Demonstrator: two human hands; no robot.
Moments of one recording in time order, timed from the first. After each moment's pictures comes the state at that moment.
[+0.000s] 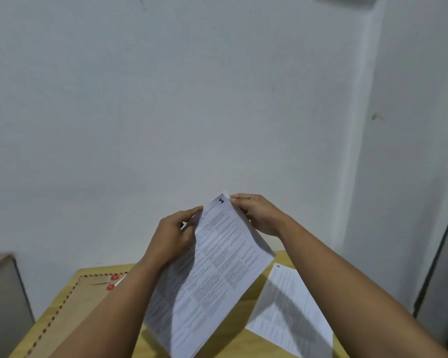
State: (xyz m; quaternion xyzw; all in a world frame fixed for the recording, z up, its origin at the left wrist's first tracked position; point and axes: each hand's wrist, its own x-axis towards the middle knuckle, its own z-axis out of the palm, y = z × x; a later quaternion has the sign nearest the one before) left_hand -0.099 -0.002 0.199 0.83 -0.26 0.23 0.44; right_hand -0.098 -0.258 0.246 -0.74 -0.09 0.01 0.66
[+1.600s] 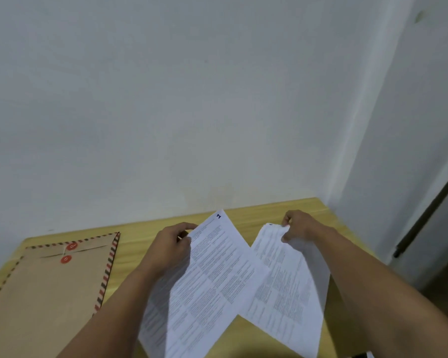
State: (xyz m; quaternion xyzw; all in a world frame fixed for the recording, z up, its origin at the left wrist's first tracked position) left_hand -0.032 -0.052 0.047 0.88 -0.16 -0.02 0.45; right_hand -0.032 -0.442 0.021 -0.94 0.18 0.05 0.28
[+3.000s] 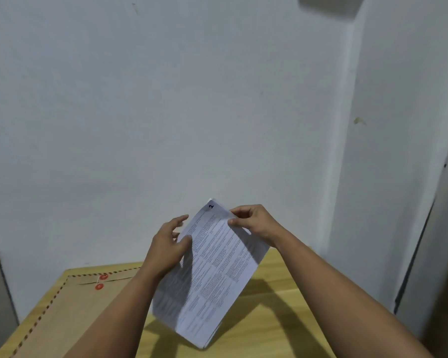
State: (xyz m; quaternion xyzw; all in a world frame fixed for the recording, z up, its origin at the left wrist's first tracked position) left_hand -0.126 -0.016 0.178 0.83 -0.17 0.14 0.52; right_hand -0.124 -0.283 0.217 -0.79 -0.13 -0.08 0.59
